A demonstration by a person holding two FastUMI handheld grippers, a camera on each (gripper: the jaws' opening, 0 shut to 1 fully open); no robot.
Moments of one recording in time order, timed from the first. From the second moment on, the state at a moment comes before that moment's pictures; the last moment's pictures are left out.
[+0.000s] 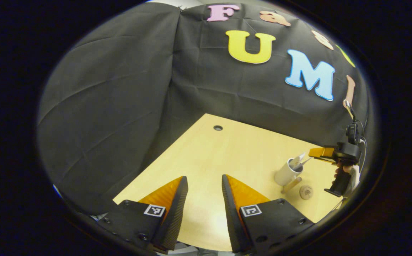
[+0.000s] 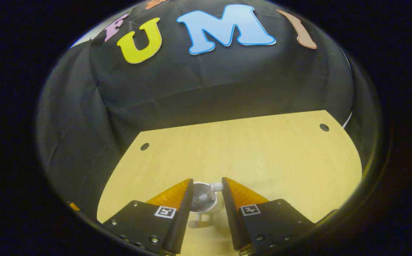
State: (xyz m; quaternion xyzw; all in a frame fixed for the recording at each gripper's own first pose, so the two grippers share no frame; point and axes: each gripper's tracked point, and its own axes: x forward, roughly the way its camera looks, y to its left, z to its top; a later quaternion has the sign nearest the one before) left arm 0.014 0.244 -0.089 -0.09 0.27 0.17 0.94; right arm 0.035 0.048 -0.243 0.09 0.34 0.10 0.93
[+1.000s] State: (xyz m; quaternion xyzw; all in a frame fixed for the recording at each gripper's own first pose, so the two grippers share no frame) left arm 0.143 0.013 -0.161 -0.09 0.47 -0.06 0.87; right arm -0.068 -0.199 -0.234 0.17 0.32 -0.08 0.93
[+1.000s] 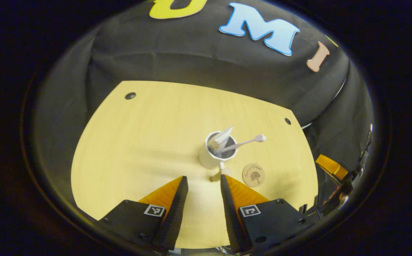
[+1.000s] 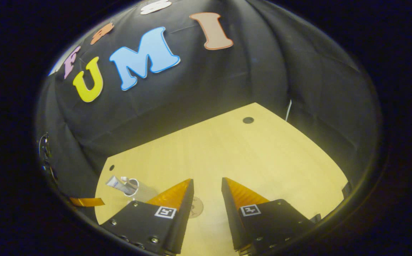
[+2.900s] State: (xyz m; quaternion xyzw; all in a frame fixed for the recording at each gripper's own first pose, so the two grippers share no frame) left arm 0.204 -0.063 -0.256 -0.02 0.60 0.05 0.80; right arm -0.138 -0.290 -0.312 0.25 0.39 -0.17 0.87
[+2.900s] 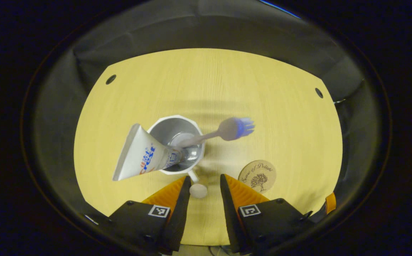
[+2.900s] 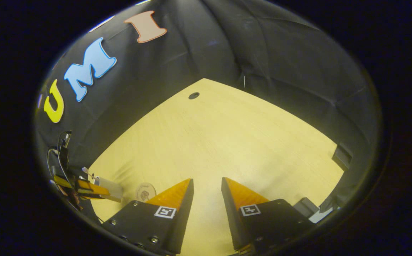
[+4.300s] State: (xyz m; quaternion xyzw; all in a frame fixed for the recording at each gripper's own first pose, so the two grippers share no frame) left arm 0.224 -0.067 -0.264 -0.07 0.53 0.13 0.83; right arm -0.112 -0.305 -0.338 0.24 0.44 -0.12 0.86
